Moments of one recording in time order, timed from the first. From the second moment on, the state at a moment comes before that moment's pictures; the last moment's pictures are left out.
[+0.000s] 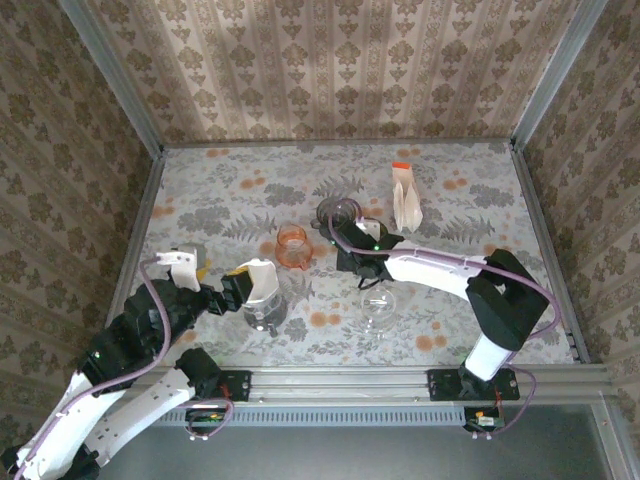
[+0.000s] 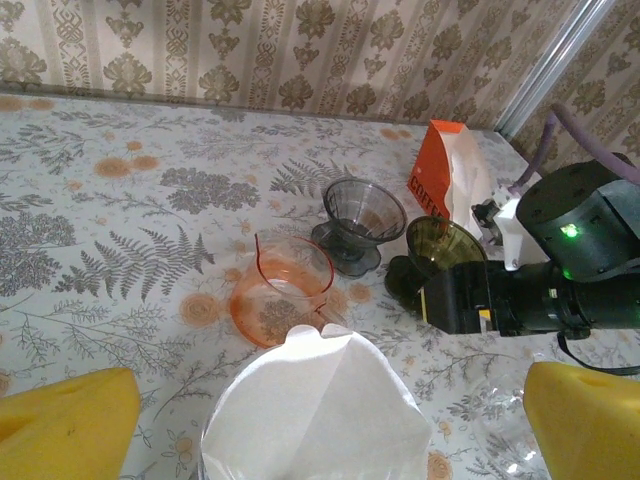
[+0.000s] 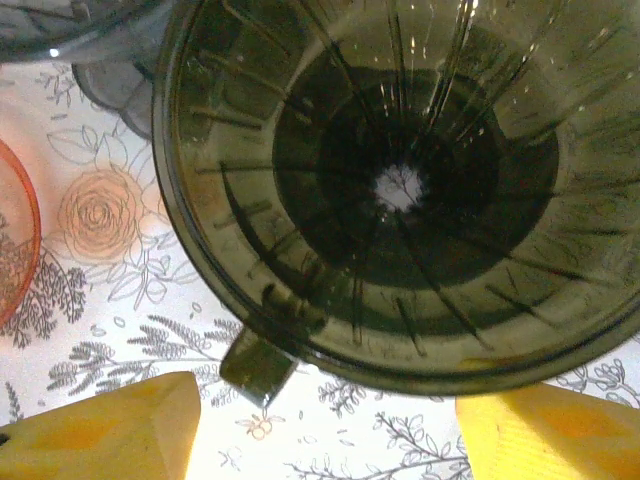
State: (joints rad) left arm -0.83 0.34 0.82 -0.81 -0.27 -0.43; right arm 0.78 1.68 1.08 -0.52 0.36 0.86
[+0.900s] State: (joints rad) left arm -0.83 0.35 0.81 -0.79 -0.26 -0.43; right arm 0.74 1.62 1.03 -0.52 0.46 0.74
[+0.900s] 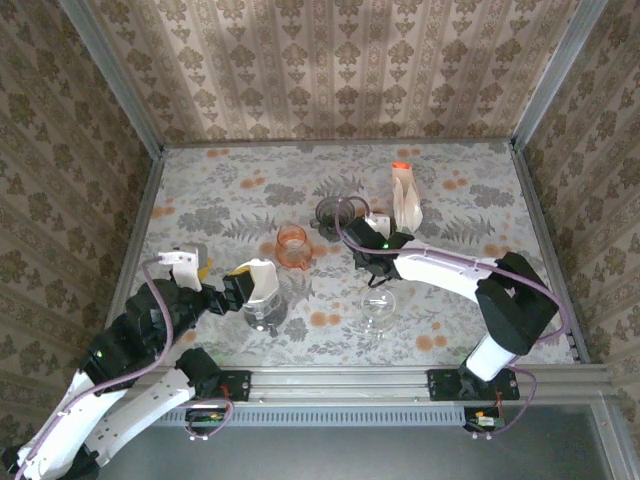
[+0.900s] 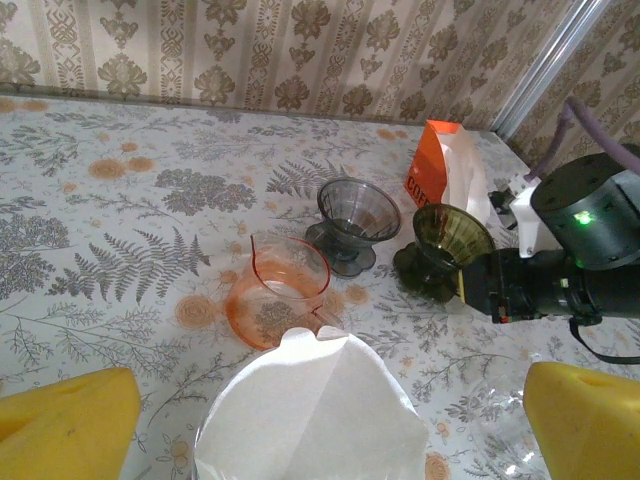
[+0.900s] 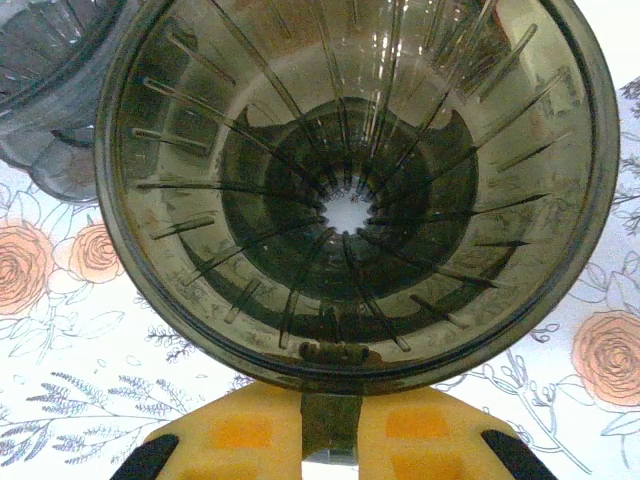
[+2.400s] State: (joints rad) left arm -0.83 0.45 0.83 -0.79 -0.26 -0.43; right arm 1.05 0.96 0.98 -1.13 0.20 0.64
